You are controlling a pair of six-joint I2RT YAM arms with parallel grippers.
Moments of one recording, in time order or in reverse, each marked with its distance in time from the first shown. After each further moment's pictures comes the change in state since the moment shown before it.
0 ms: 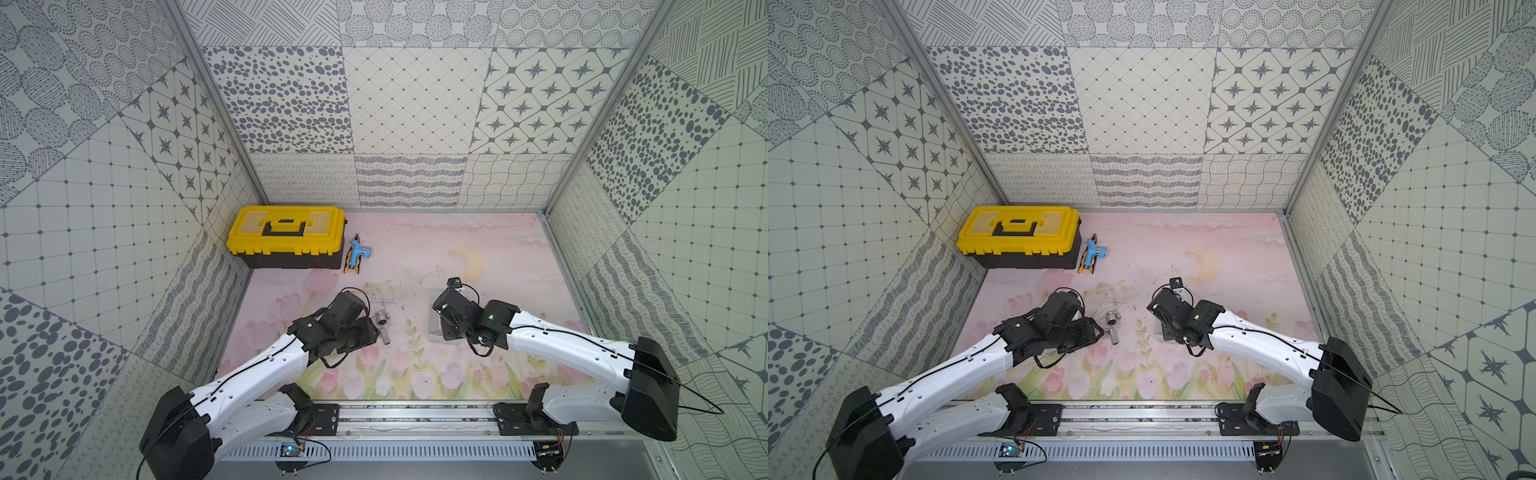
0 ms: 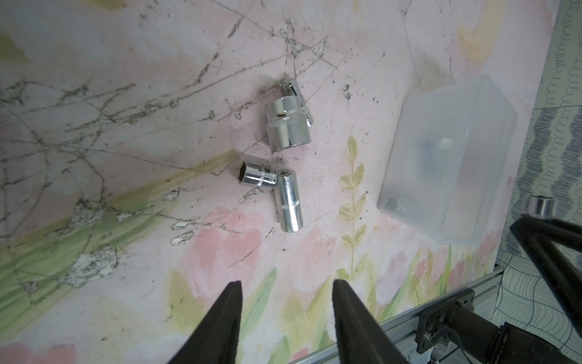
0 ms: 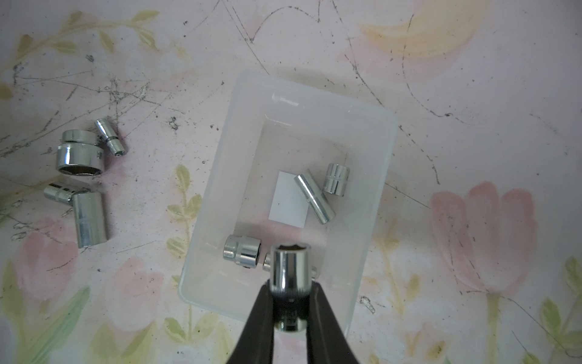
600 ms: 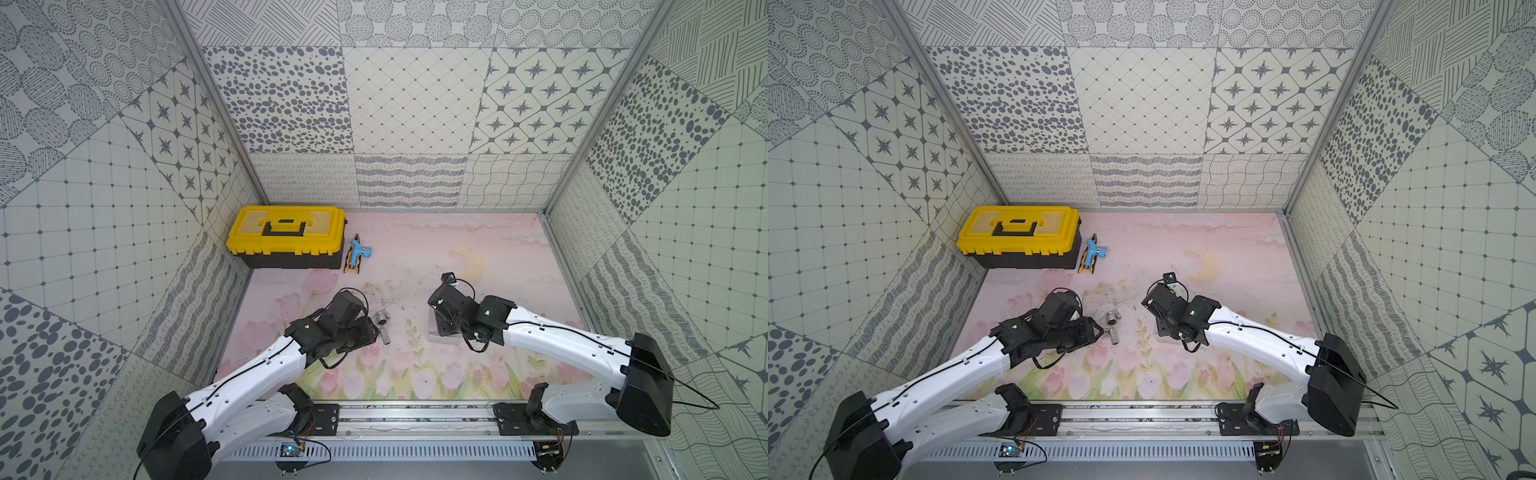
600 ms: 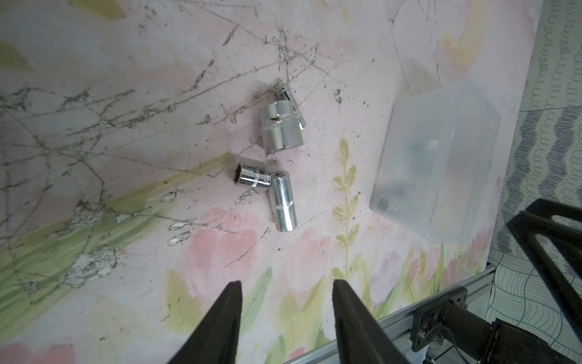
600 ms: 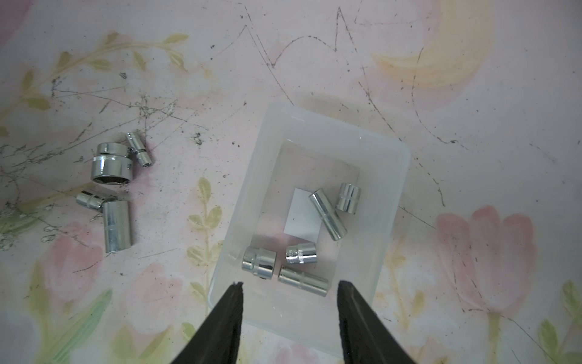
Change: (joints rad) left arm 0.000 -0.034 -0.003 0.000 -0.003 0.000; right arm 0.030 0.027 0.078 0.000 0.010 -0.040
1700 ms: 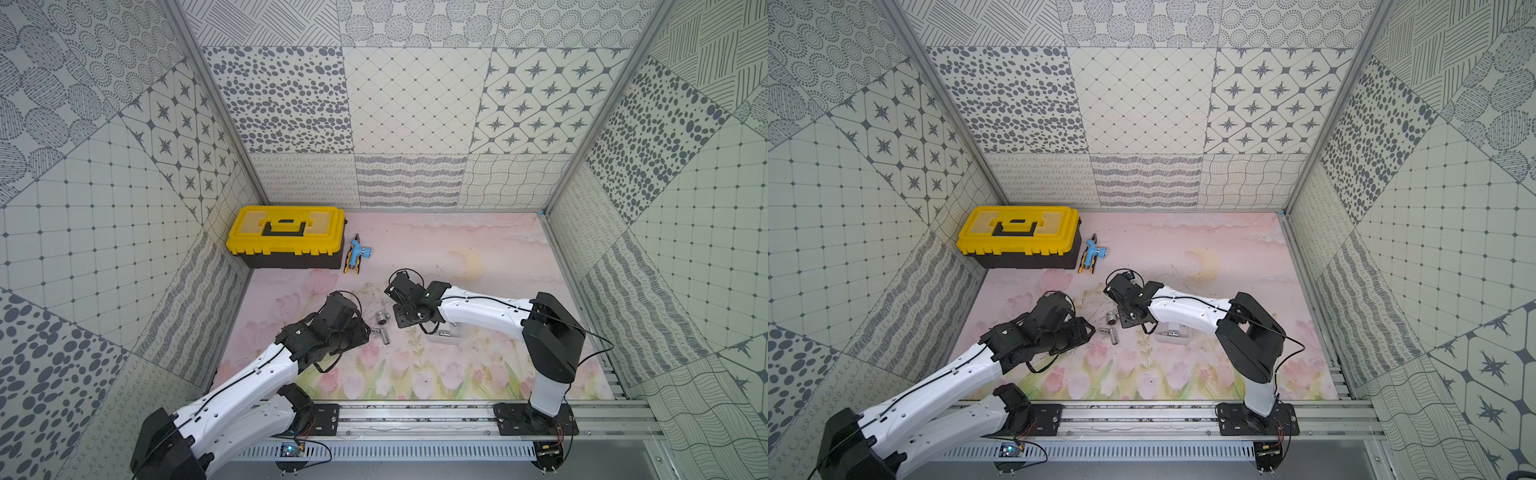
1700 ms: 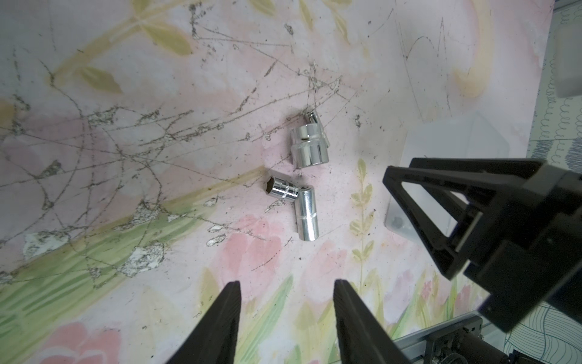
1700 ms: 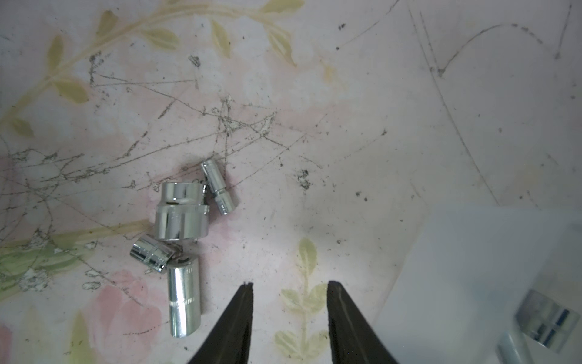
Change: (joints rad) left arm 0.023 -0.077 -0.018 -0.054 -0.082 -0.011; right arm -0.013 0.512 0.309 0.133 -0.177 -0.064
